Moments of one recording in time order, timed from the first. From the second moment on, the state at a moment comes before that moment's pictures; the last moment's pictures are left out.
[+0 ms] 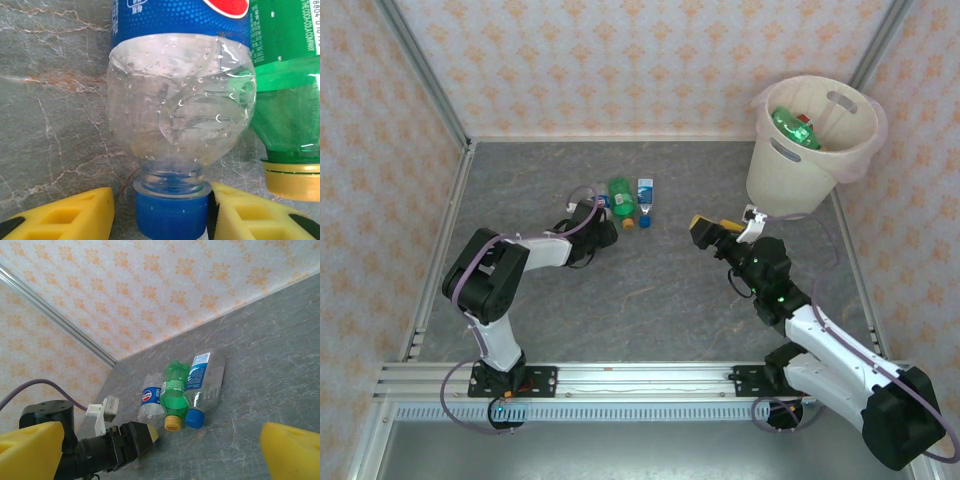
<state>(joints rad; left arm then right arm) -0.40 1.79 0.87 0.06 -0.08 -0.75 0.48 0.86 0.40 0.34 -0.03 0.70</state>
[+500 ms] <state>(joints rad) -0.39 1.69 0.82 0.06 -0.12 -0.70 0.48 0.86 0.40 0.34 -0.03 0.70</state>
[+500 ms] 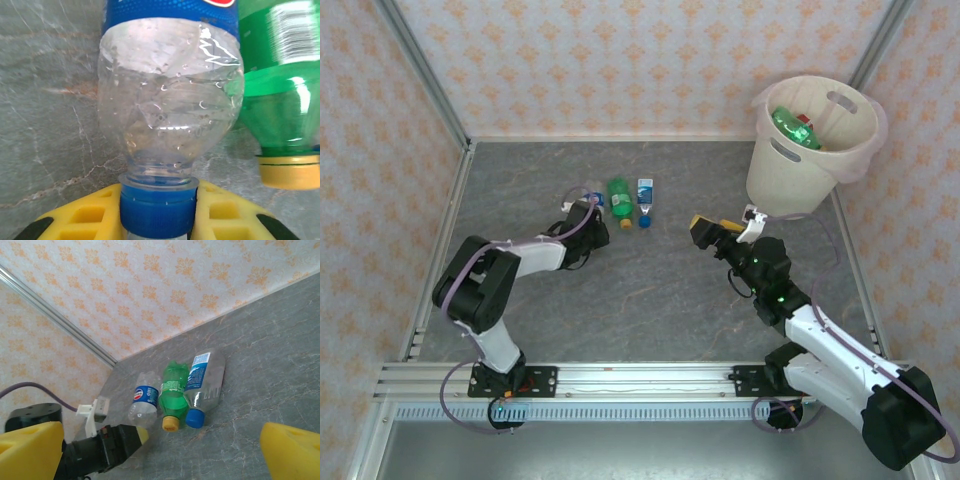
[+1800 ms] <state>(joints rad) -0.90 1.03 0.55 0.09 -0.30 -0.38 0.64 1.25 0.79 0.22 -0.42 0.69</state>
